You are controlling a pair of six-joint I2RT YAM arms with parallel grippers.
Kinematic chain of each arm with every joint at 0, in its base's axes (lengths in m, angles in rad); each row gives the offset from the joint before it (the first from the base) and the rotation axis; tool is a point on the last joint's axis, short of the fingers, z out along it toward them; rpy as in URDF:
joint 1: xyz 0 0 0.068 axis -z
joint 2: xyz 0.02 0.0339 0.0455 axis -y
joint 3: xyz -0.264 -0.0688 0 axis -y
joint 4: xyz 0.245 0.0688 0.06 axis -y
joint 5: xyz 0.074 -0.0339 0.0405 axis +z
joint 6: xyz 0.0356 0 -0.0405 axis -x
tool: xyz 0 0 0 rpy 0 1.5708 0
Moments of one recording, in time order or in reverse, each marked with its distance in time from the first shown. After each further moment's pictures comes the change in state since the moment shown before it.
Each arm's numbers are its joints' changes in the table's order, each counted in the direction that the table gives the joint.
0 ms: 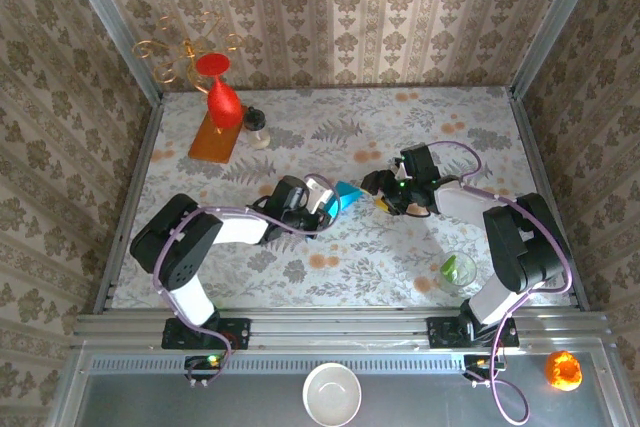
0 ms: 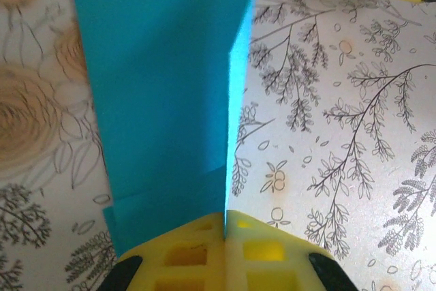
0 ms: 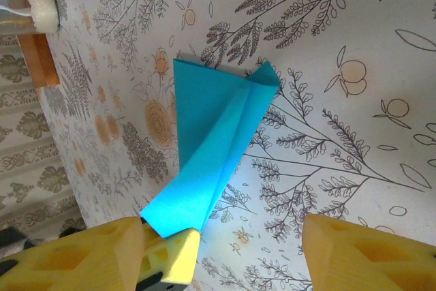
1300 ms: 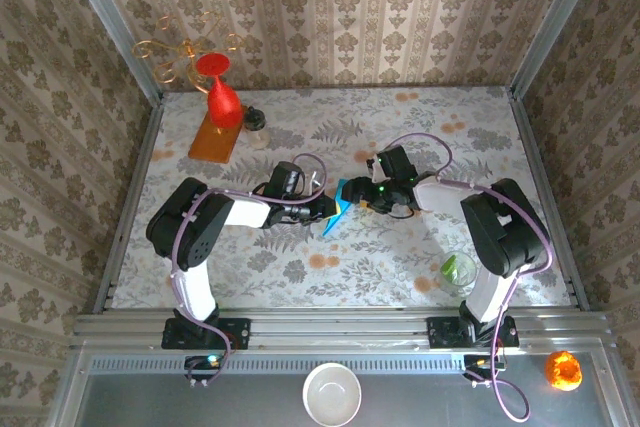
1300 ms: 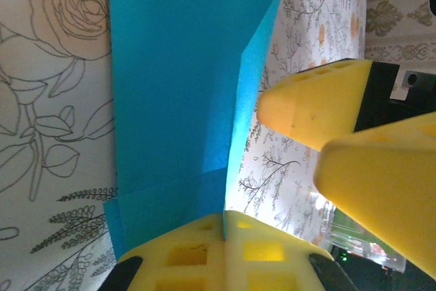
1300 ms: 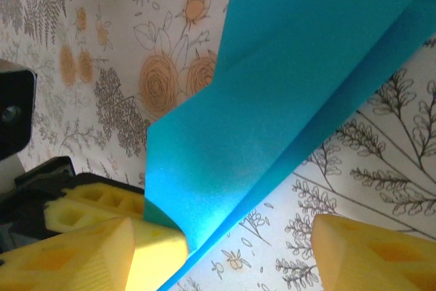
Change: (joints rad) left arm -0.096 -0.141 0.109 0.090 -0.349 0.684; right arm -0.108 -0.142 0.106 -0.009 -0.024 0.277
